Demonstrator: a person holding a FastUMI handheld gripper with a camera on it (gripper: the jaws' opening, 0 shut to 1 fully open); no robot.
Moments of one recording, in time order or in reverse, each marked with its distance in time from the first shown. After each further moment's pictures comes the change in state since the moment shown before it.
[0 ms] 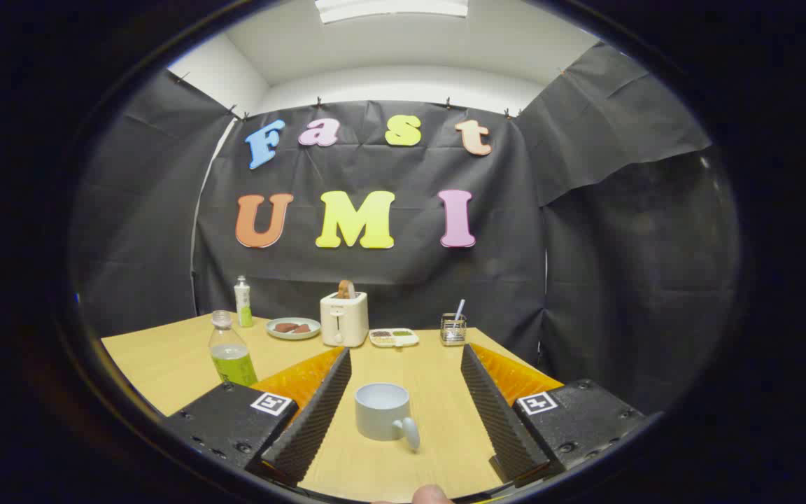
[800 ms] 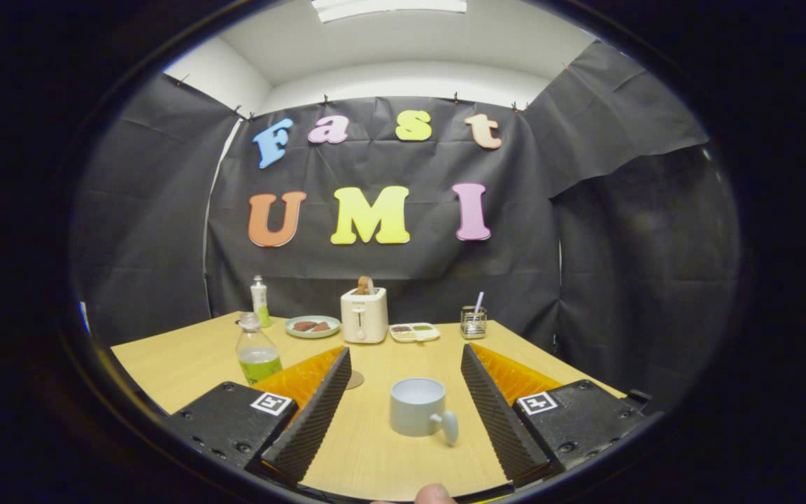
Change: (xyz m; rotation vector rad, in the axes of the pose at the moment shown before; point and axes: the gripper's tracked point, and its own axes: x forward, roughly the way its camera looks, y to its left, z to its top) arm -0.003 0.049 -0.009 0.029 0.030 0.056
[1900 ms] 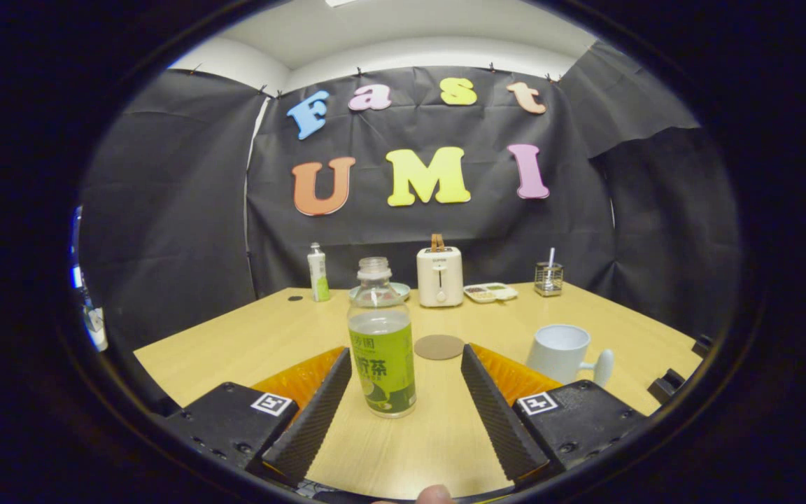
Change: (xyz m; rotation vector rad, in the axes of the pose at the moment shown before) arm 0.041 0.165 -0.084 0.017 0.163 0.127
